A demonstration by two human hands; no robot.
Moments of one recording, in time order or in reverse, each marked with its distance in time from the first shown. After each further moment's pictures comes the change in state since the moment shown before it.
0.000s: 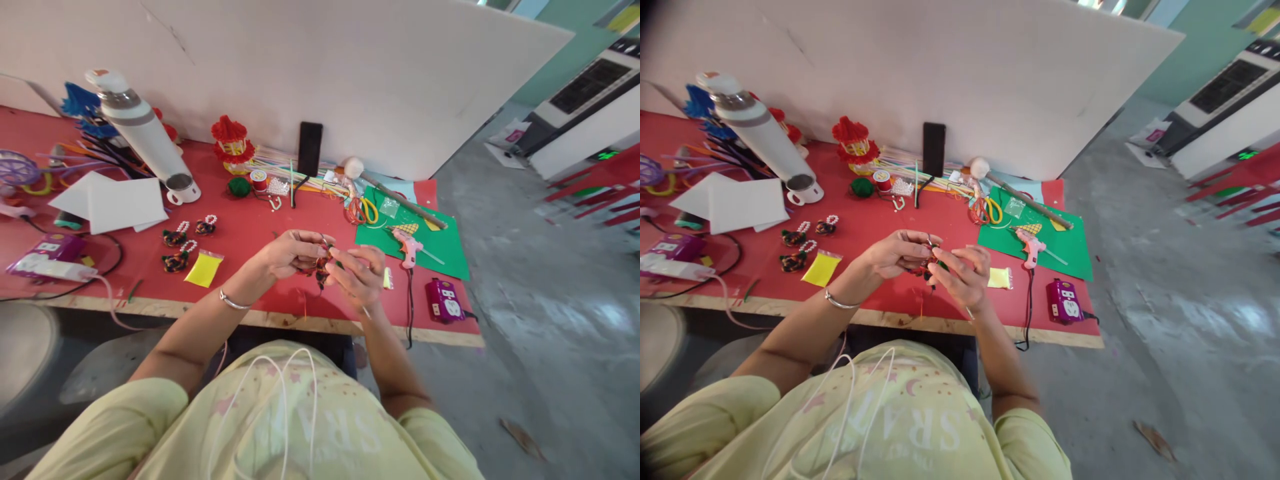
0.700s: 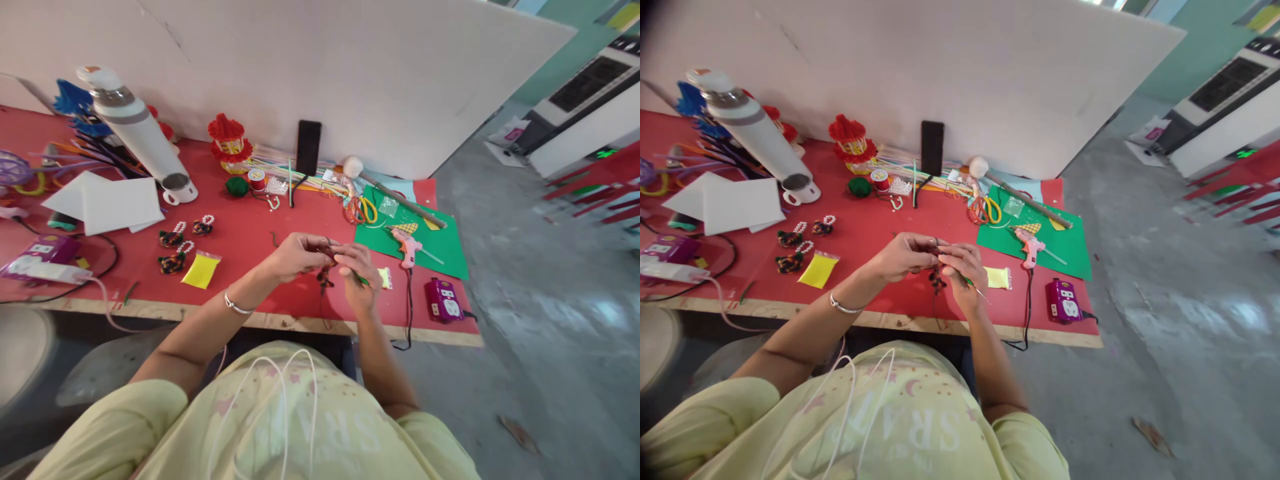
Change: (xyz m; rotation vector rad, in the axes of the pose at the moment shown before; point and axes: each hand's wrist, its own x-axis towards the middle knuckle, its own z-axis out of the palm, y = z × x) left_hand 0.009 -0.017 0.008 0.232 0.001 0.140; right_hand -0.013 -0.007 0.013 0.446 0.067 0.477
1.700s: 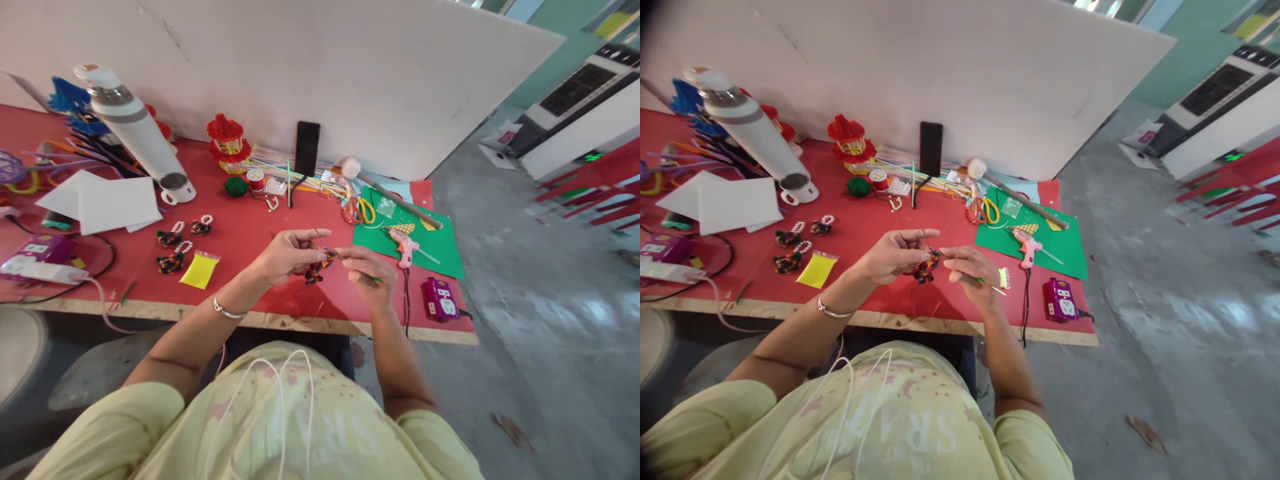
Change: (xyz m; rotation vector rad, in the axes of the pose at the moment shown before) left_hand -0.016 0.008 -0.006 -0.236 0.070 -0.022; right_hand 0.017 -0.006 -0.025 0.177 -0.129 -0.024
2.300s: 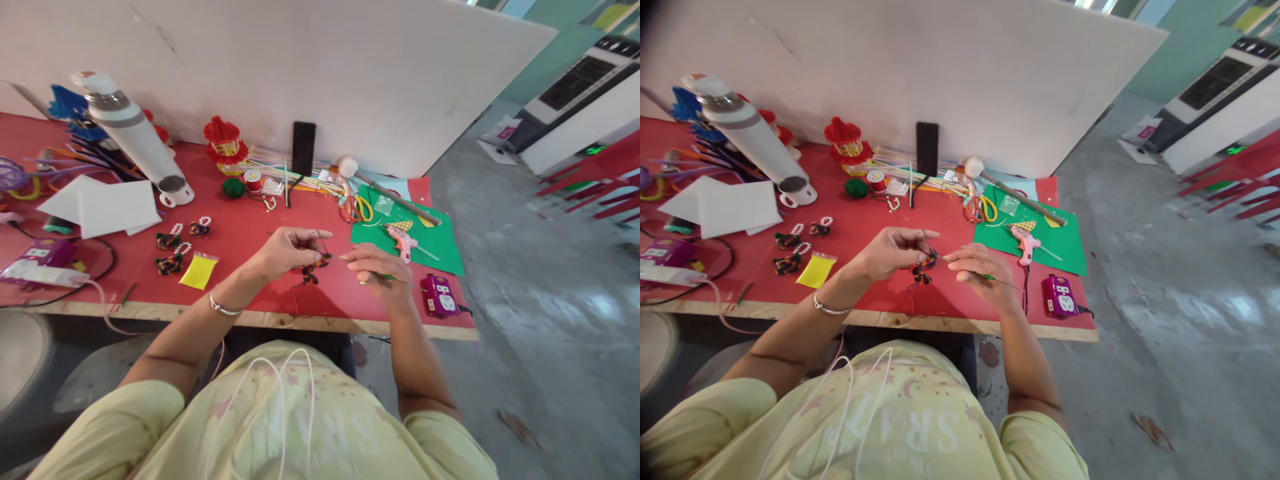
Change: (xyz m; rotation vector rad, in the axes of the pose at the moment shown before) left_hand 0.000 0.005 0.004 0.295 -0.018 0.107; right_hand 0.020 -0.026 -0.032 -0.009 -0.186 -0.037
